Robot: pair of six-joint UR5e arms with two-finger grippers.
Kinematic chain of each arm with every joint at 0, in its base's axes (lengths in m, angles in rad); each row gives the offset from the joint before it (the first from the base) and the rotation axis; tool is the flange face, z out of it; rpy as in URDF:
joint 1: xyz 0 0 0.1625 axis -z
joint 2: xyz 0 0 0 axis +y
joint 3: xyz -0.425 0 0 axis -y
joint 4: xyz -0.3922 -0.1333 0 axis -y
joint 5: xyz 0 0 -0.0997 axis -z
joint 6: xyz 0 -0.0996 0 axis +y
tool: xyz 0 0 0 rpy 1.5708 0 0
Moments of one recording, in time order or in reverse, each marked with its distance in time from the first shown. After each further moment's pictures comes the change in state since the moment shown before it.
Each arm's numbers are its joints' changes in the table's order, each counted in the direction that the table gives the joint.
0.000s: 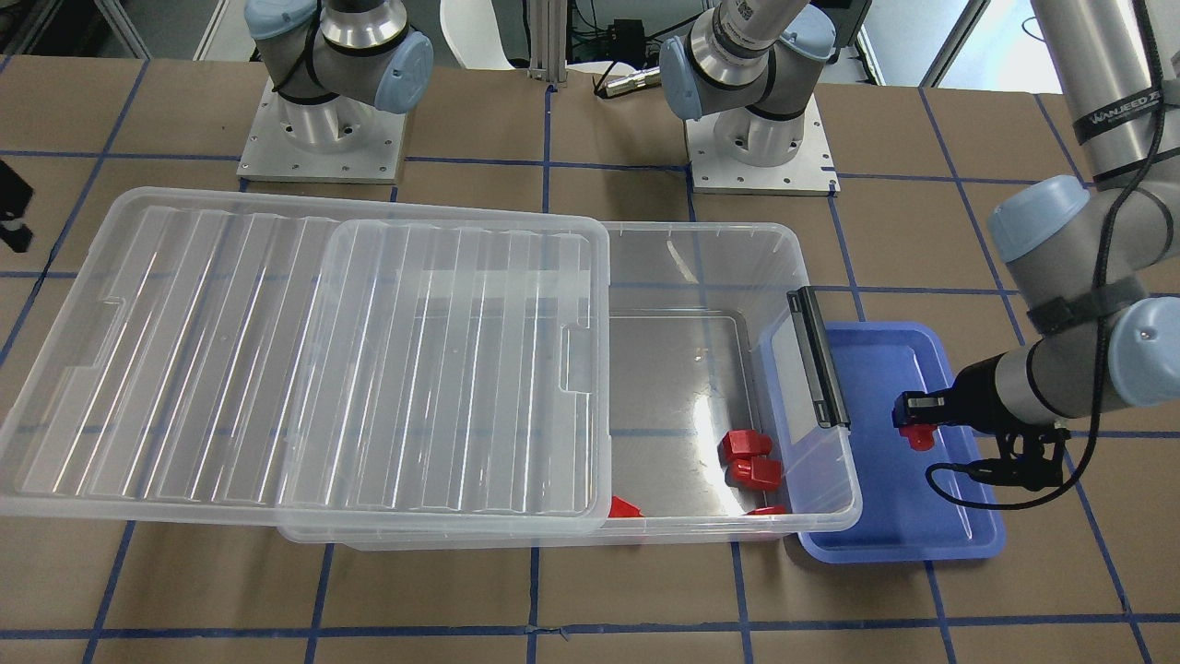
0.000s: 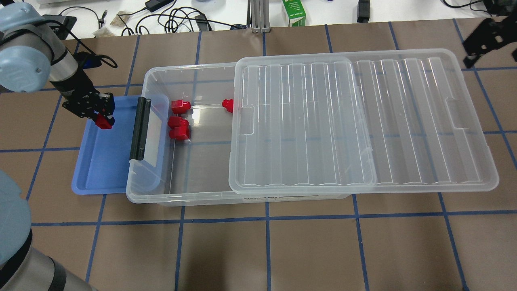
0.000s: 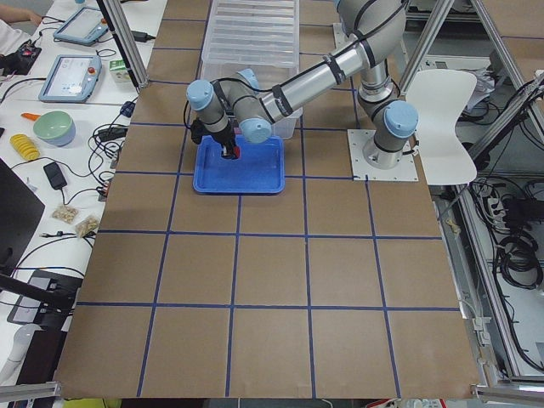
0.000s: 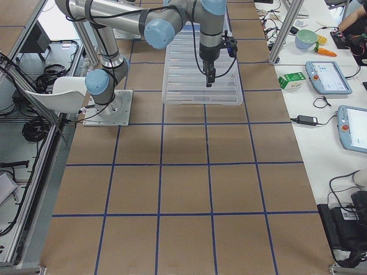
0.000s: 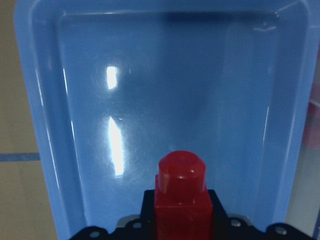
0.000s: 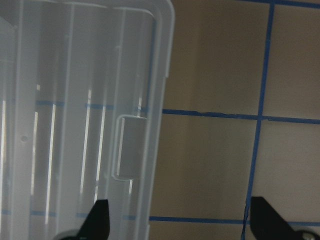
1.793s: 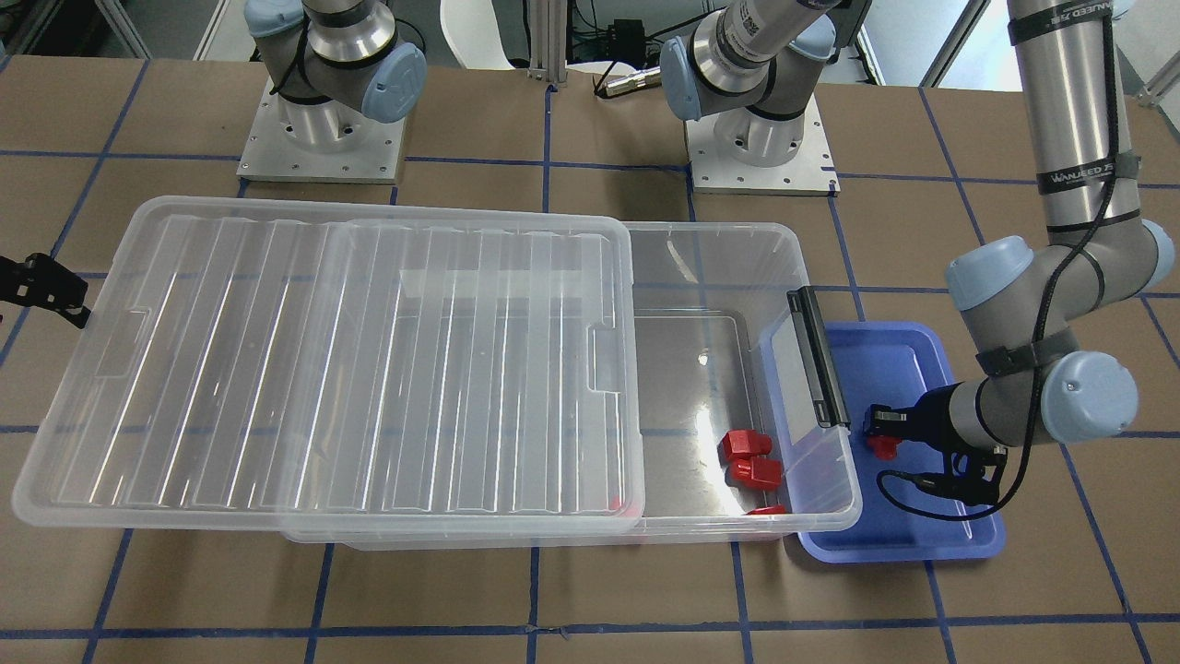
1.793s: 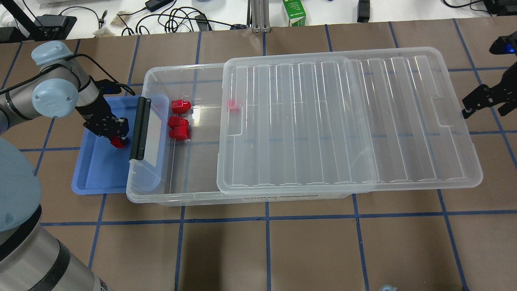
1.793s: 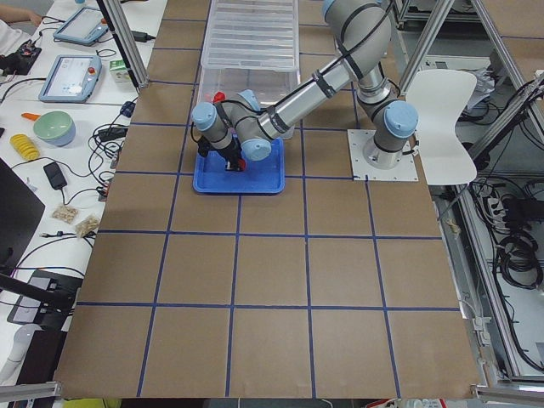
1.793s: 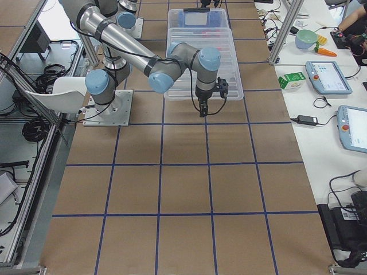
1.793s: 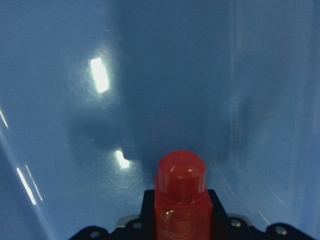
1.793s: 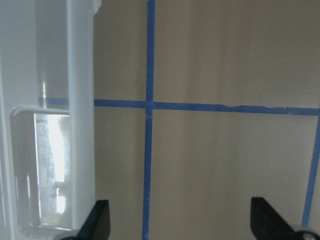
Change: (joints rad) left arm -0.007 0.078 -0.041 0.080 0.014 -0.115; right arm -0.018 -0.075 0.297 -0.293 0.036 -0.066
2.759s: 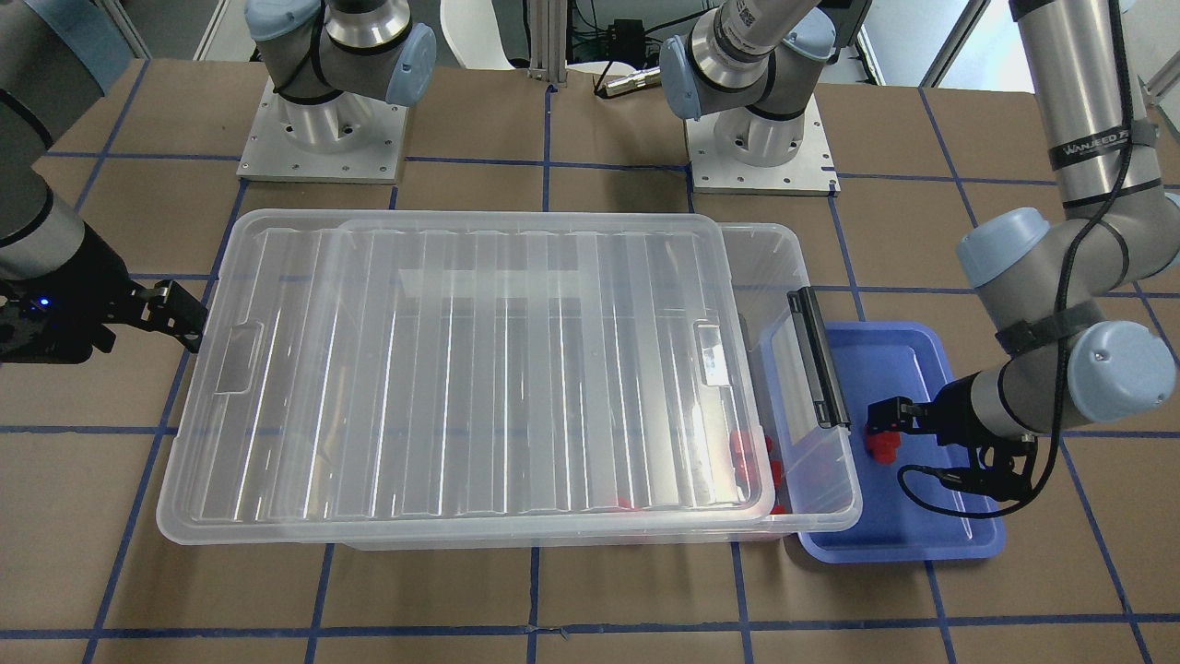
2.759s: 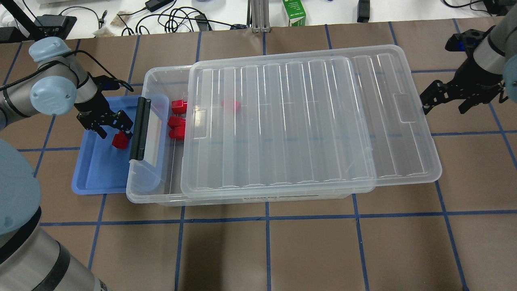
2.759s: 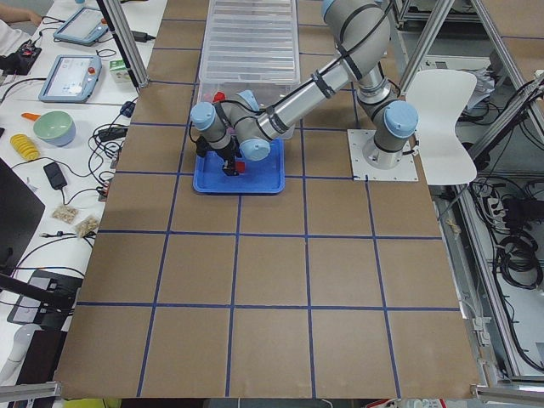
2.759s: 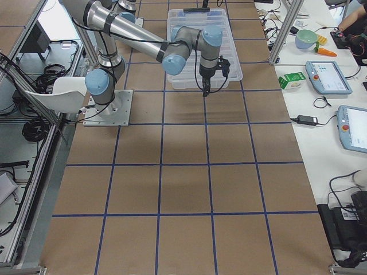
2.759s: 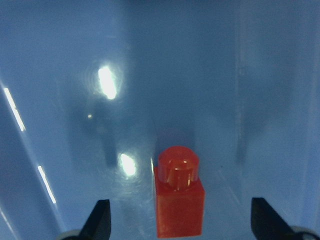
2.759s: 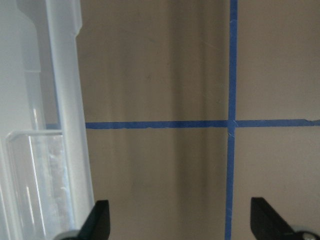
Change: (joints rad) left arm 0.014 -0.079 0.035 -0.022 0.009 0.009; right arm -0.234 0.003 0.010 -0.039 -0.003 -0.288
